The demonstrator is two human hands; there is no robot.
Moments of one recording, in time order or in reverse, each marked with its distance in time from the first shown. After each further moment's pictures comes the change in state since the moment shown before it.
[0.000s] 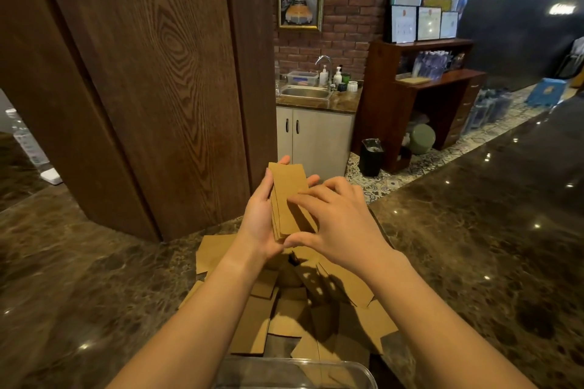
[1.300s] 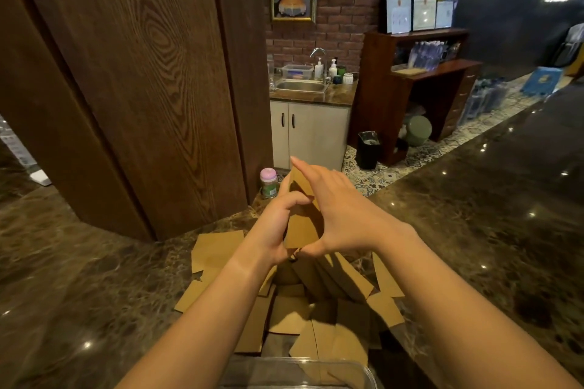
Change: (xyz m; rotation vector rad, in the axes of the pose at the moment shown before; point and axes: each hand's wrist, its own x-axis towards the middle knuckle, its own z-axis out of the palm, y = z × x) left_hand -0.003 -0.015 0.023 0.312 0.018 -0.081; right_hand 0.015 0.036 0.002 0.271 -0.265 -0.044
